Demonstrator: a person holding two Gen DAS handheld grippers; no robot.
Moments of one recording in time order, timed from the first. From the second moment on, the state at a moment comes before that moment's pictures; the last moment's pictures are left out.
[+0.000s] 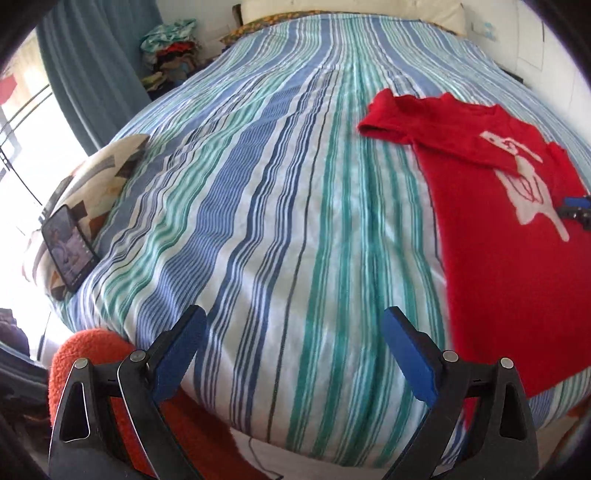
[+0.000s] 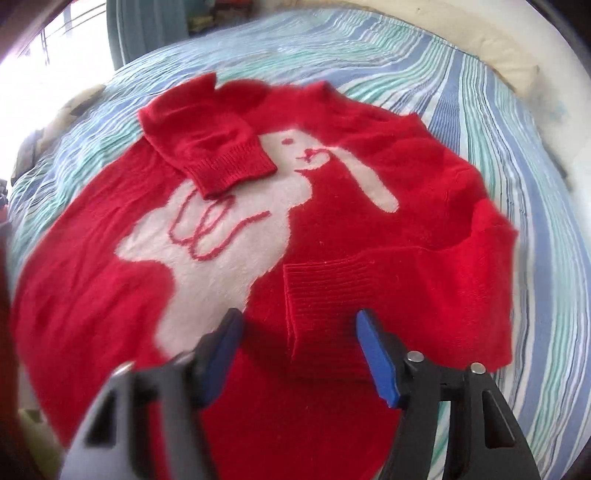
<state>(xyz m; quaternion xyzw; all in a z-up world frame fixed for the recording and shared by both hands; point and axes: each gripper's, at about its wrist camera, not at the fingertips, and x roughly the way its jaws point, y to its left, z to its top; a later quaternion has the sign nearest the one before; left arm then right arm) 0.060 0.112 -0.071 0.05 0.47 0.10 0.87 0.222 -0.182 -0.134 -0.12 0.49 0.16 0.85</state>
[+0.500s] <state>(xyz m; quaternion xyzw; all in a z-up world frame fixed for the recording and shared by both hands) 0.067 0.126 -0.081 -0.02 0.50 0.11 0.86 0.106 -0.529 -0.058 0.21 0.38 -0.19 0.88</state>
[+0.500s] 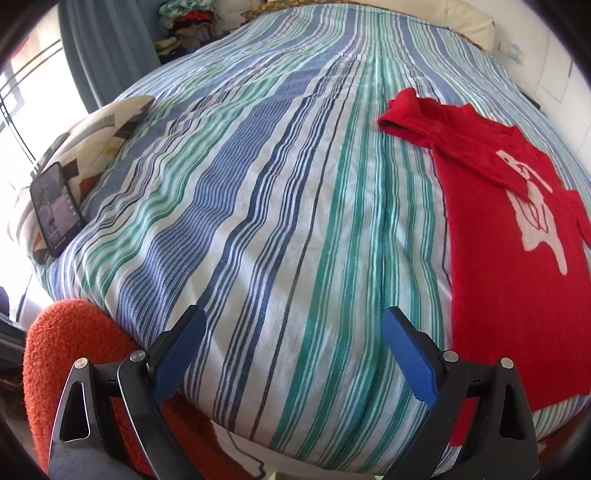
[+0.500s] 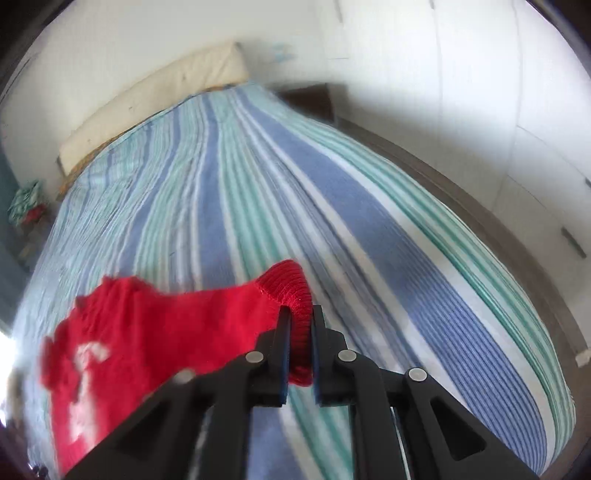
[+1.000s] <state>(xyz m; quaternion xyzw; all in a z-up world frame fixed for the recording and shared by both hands) 0.063 0.136 -0.086 -0.03 0.51 0.13 0.85 0.078 -0.573 -0.151 0.20 0.47 -0.32 0.80</state>
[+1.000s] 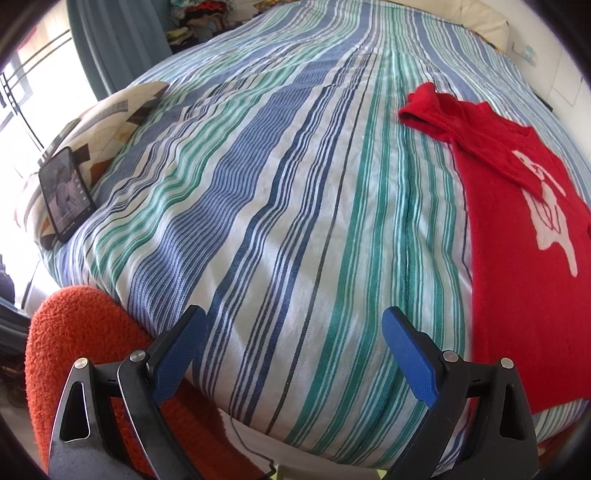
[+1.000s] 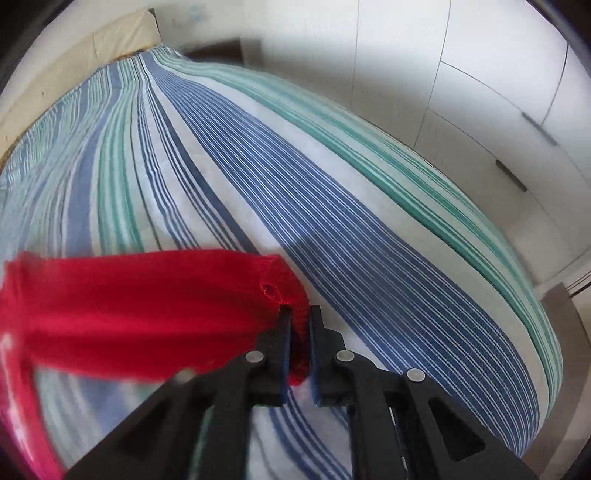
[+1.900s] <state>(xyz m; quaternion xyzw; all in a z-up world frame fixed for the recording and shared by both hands) 0.269 -0.141 -0.080 0.17 0.55 -0.25 0.78 -0.027 -0.388 -0.054 -0.07 0.35 -0.21 0.91</state>
